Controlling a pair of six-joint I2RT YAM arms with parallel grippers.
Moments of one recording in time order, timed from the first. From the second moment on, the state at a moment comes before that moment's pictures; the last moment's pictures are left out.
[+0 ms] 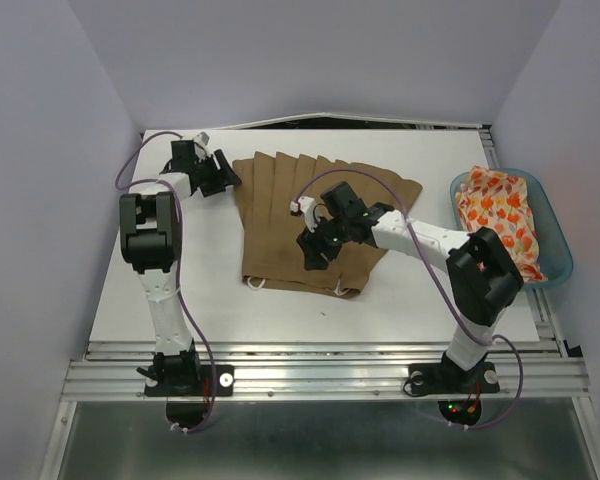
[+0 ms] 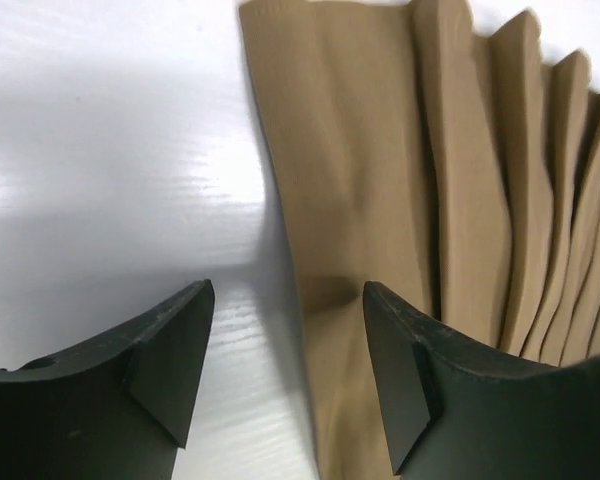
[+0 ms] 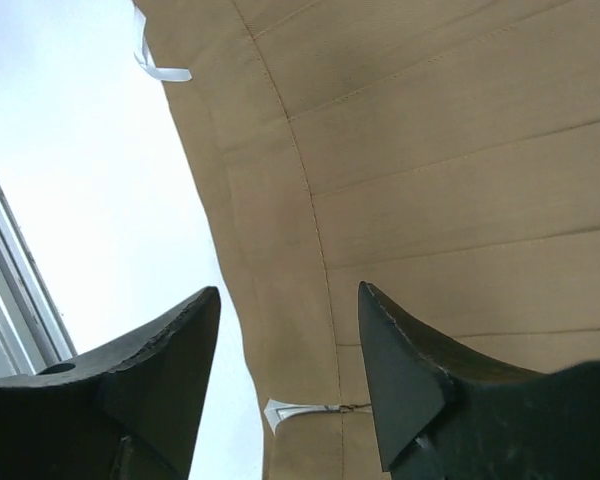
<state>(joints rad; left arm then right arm) 0.03 2.18 1.55 -0.14 0.44 -0.38 0.68 1.78 1.27 -0.40 -0.48 -0.21</state>
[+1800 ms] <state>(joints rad) -0.19 2.16 1.72 0.01 0.40 -0.42 0.60 1.90 1.42 -0.20 -0.55 0.36</state>
